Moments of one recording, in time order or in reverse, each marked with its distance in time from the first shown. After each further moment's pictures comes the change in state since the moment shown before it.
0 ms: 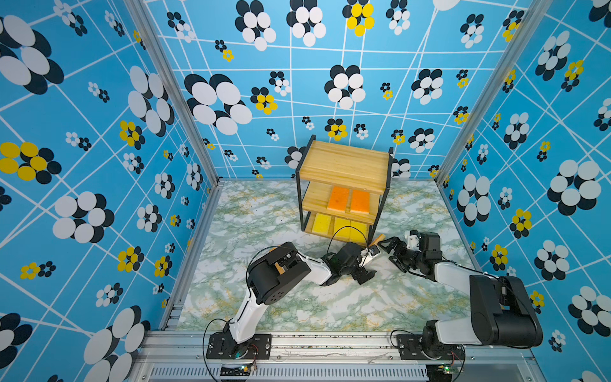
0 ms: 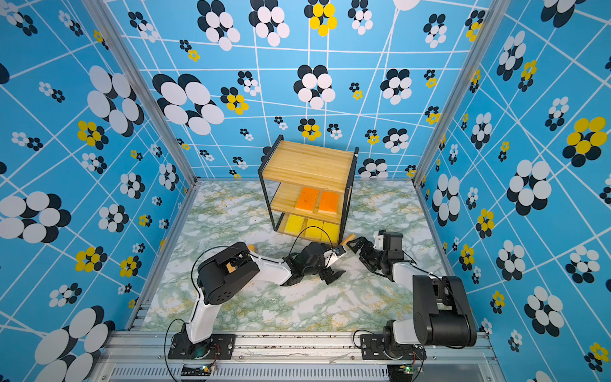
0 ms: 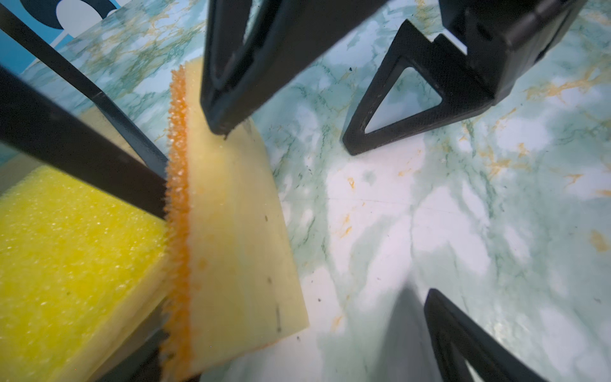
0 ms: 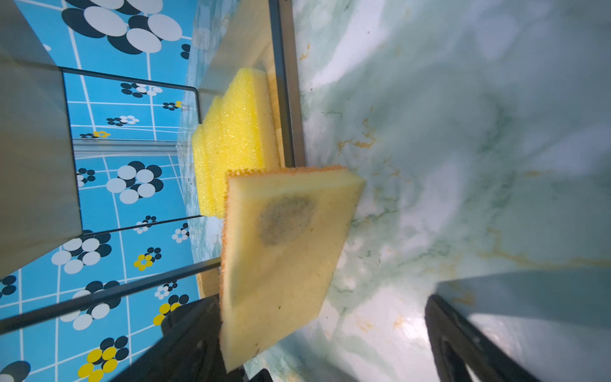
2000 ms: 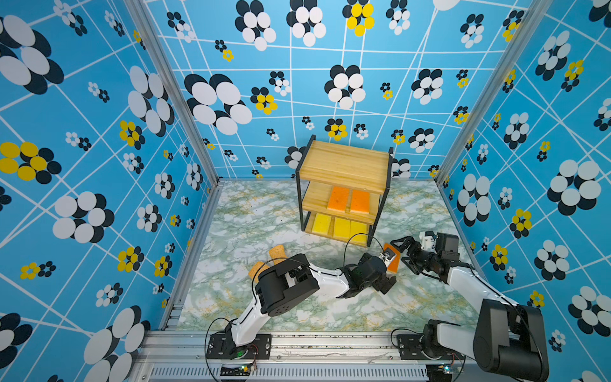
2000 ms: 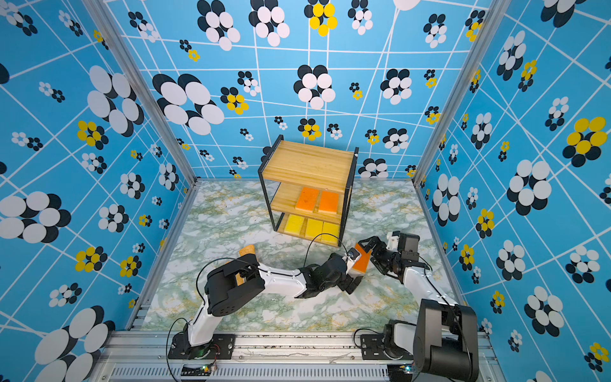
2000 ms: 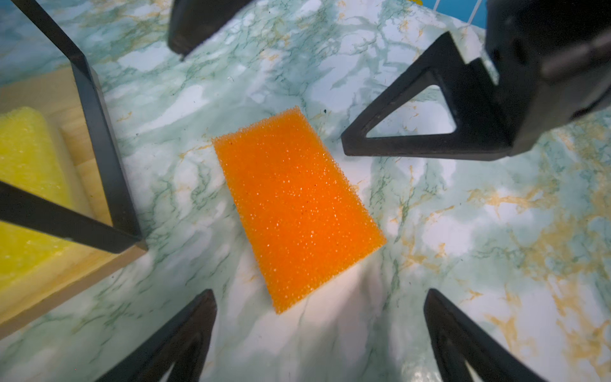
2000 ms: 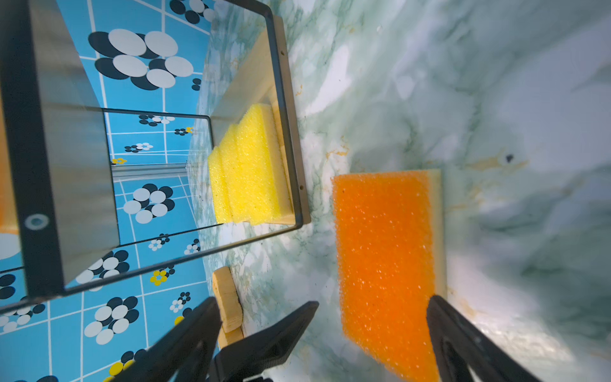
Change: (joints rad) left arm -0.179 0.045 0.168 -0.150 -0.265 -0.377; right arm -0.147 -0.185 0.014 -0.238 -0.052 -0.057
